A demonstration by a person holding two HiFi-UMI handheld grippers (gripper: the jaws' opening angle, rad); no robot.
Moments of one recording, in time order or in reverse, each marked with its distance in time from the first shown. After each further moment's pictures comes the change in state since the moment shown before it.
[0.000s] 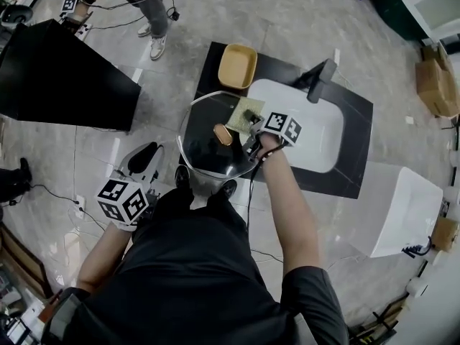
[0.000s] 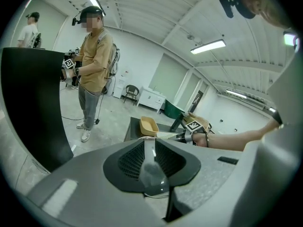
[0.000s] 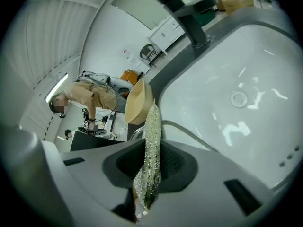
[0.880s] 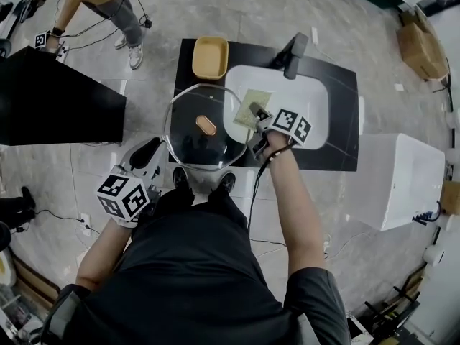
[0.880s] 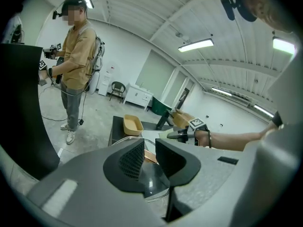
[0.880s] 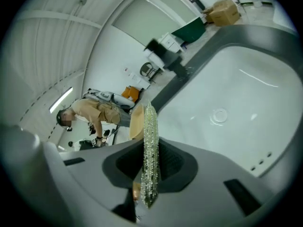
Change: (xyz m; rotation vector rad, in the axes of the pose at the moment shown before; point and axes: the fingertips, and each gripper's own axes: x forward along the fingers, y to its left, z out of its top) left arm 0.028 -0.055 -0.003 0.056 0.039 -0.156; right arm -0.089 -0.027 0.026 0.034 -0.192 0.036
